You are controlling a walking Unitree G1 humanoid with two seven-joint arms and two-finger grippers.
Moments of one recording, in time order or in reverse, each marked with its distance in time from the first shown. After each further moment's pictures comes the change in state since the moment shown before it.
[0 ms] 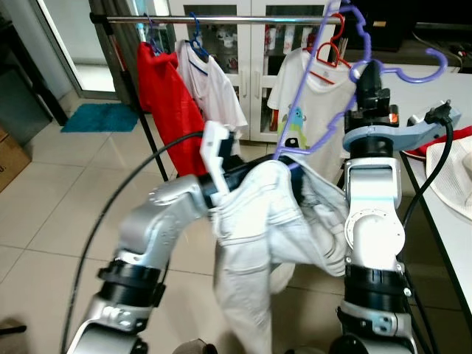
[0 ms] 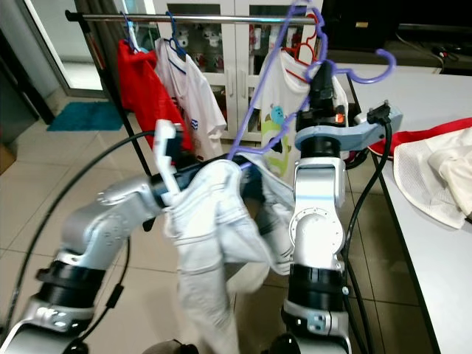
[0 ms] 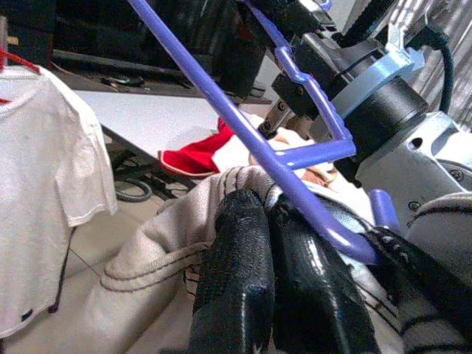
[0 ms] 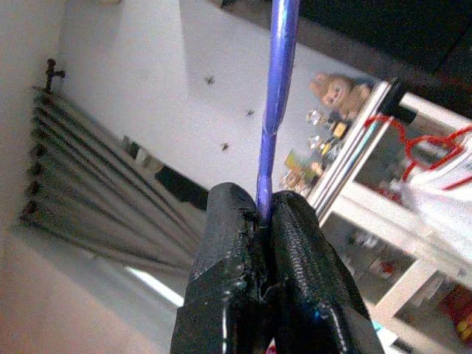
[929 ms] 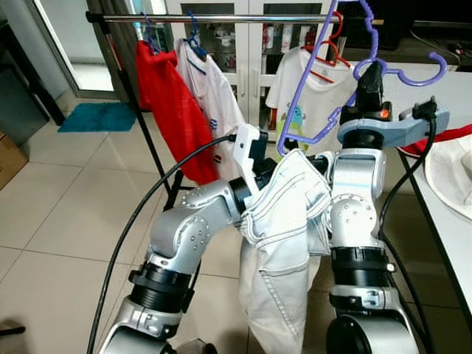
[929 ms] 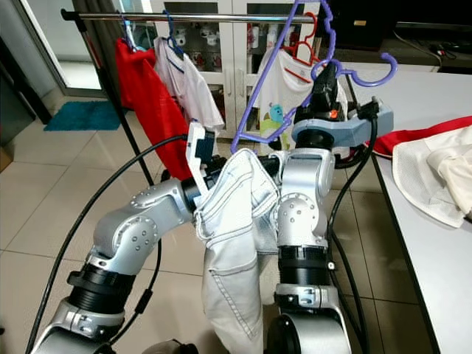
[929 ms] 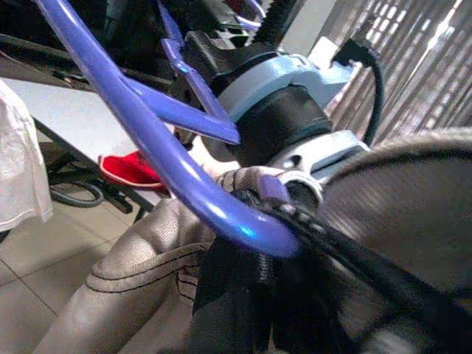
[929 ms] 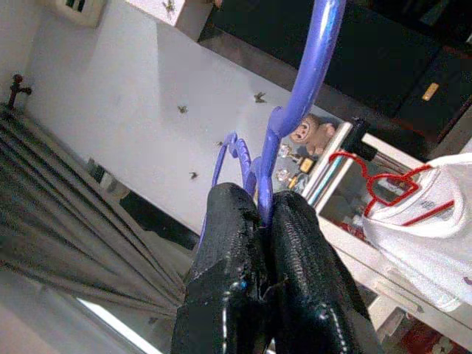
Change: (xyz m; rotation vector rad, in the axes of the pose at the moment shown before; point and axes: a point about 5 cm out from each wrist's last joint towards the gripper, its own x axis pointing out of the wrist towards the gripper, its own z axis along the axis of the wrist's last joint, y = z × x) left arm 0.033 -0.030 -0.009 -0.119 -0.040 -0.090; right arm 0.017 -0.011 -0.011 -0.074 -0.116 -0.081
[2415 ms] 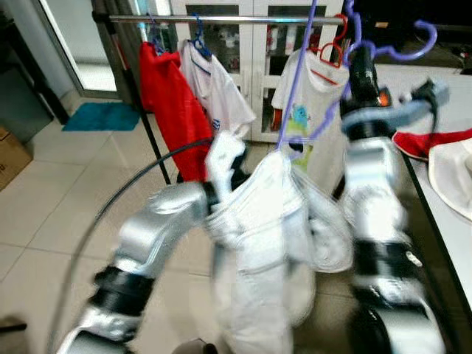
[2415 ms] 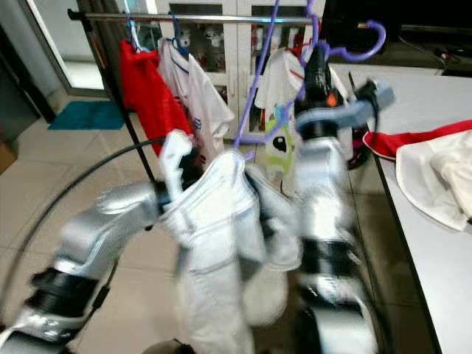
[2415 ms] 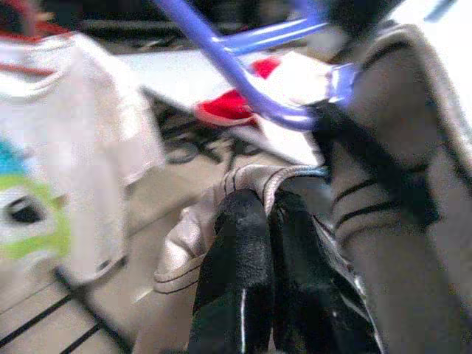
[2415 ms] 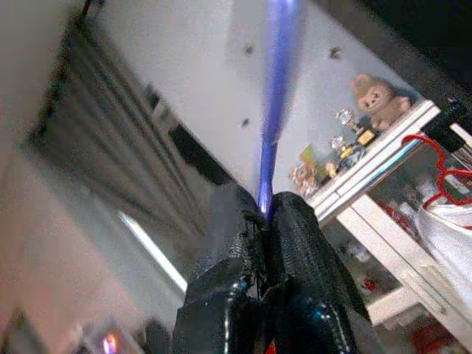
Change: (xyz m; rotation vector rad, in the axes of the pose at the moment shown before) left arm -0.059 0.031 0.006 0.286 0.215 0.200; right arm 0.006 -0.005 0.020 -0.185 0.187 0.242
